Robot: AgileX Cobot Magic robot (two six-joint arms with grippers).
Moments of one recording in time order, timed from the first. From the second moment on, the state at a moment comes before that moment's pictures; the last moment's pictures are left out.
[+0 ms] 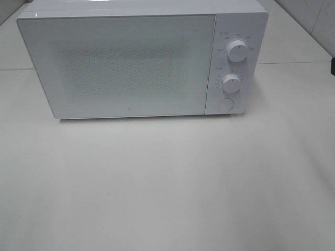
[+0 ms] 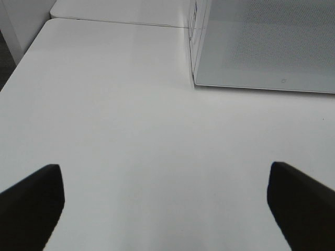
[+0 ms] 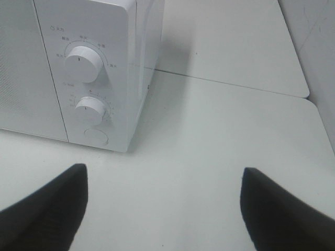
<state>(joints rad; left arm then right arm) 0.07 0.00 -0.52 -0.10 1.07 0.02 0.16 0.85 -0.52 -0.27 0.16 0.13</state>
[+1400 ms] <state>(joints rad) 0.07 0.00 -0.52 -0.10 1.07 0.02 0.30 1.52 -0.36 0.03 -0.85 -0.13</state>
